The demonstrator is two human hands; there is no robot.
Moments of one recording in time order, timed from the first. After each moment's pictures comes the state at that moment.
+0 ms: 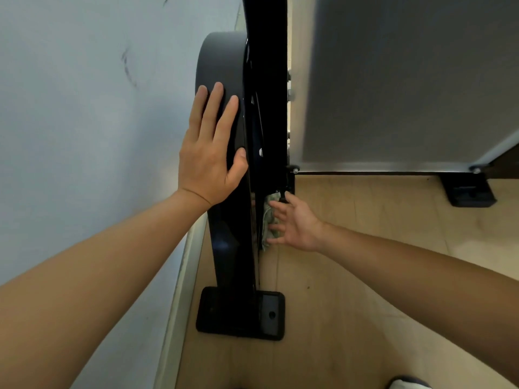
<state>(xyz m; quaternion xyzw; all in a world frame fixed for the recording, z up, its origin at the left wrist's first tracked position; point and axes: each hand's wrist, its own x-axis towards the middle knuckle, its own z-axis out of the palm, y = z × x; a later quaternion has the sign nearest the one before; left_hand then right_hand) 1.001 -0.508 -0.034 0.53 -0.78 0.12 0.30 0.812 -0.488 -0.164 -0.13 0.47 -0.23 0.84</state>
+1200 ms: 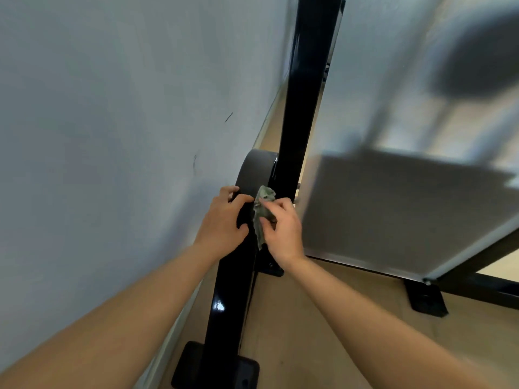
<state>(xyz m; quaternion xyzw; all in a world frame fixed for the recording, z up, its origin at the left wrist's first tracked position) 1.003 -0.490 0.029 0.66 -0.69 -0.09 0.29 0.846 -0.512 0.022 -0.72 0.48 -0.42 0.27</state>
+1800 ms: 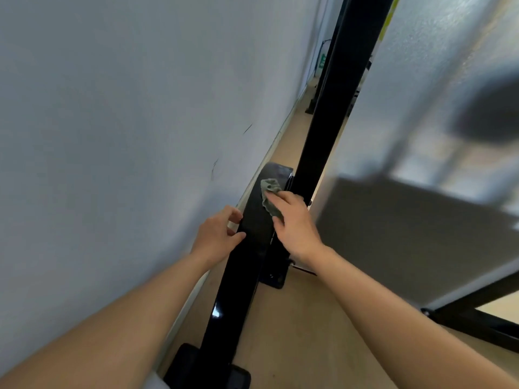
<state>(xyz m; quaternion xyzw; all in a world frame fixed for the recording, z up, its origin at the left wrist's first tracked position) 1.030 -0.474 0.021 0.70 -0.58 -0.21 0.35 0.842 -0.541 0.064 -0.84 0.44 -0.25 0.18</state>
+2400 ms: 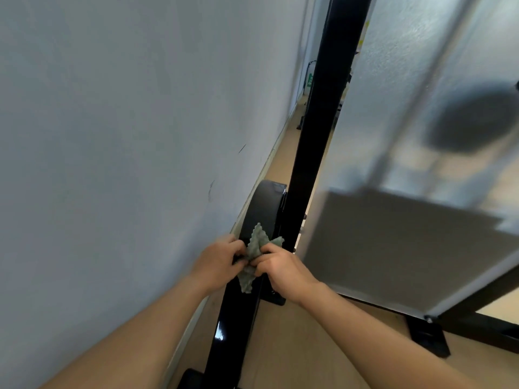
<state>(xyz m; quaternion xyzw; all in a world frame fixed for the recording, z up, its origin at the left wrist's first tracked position) 1.032 -0.471 0.018 0.65 -0.71 -0.13 0.23 0.833 -0.519 0.018 -0.95 0.27 -0.11 0.09</state>
